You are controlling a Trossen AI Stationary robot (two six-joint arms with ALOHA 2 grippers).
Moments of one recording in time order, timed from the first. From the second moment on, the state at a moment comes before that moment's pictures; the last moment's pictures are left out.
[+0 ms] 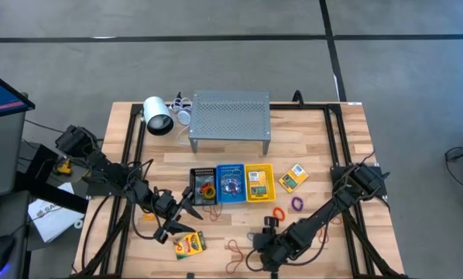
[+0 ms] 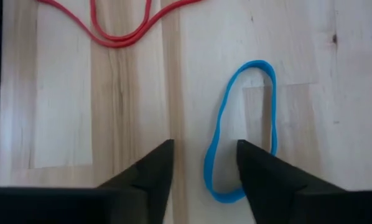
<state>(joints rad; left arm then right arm) -0.62 1.41 0.38 1.30 -0.20 -0.16 0.72 2.03 1.27 -0.42 0.29 0.74</state>
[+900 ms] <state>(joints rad) -0.62 1.41 0.38 1.30 -0.20 -0.16 0.73 2.00 1.27 -0.42 0.27 0.70</state>
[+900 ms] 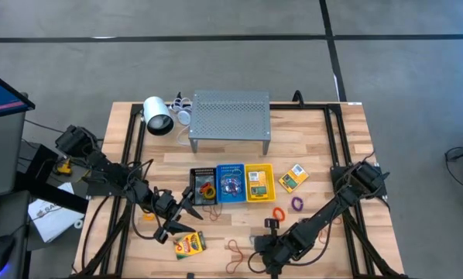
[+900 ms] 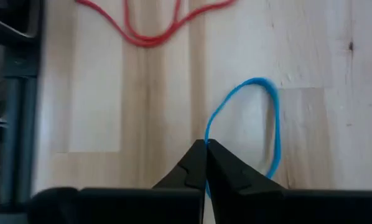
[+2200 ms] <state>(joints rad) -0.62 1.41 0.38 1.30 -0.20 -0.16 0.82 1.36 0.73 0.32 0.44 0.25</state>
